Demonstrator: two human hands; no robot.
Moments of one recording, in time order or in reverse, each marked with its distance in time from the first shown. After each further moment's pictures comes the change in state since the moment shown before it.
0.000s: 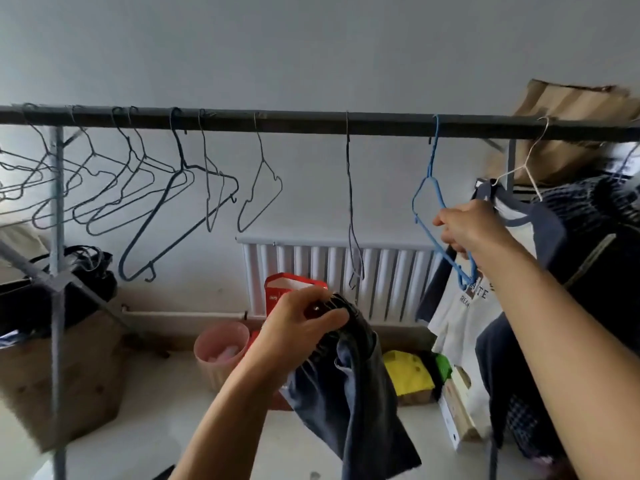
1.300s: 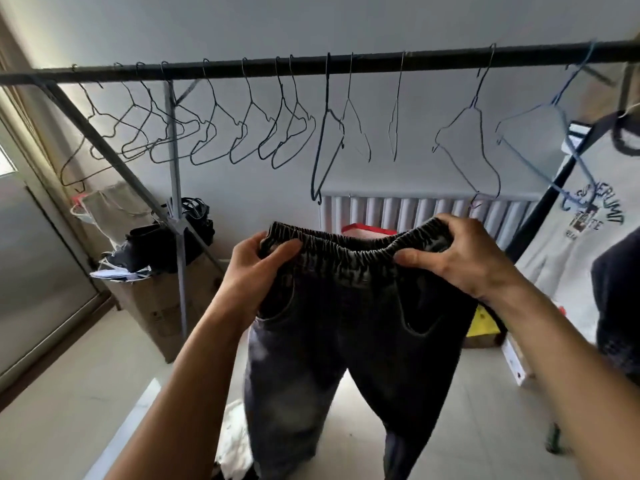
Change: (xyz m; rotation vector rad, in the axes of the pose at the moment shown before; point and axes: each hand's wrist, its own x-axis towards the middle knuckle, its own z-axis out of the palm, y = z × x) left_hand -0.157 -0.080 -0.234 -0.365 0.354 -0.073; right_hand -0.269 -0.032 0.157 -0.010 -0.333 -0.407
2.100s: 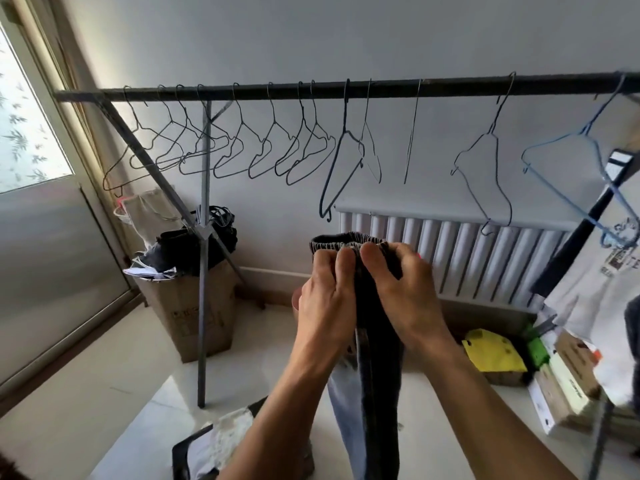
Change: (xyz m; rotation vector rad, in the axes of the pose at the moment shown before) left_hand -0.039 -0.002 0.099 0.319 0.205 0.193; right_hand -0.014 -0.022 0.058 0.462 0.039 -0.019
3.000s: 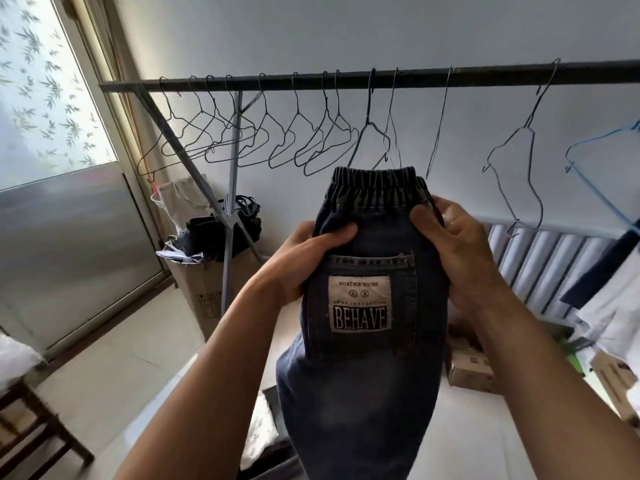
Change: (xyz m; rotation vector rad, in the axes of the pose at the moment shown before) left_hand 0.052 0.007 -0.036 -0.401 -0.256 -0.330; right_hand 0.050 -0.004 -0.048 0.417 -0.166 0.033
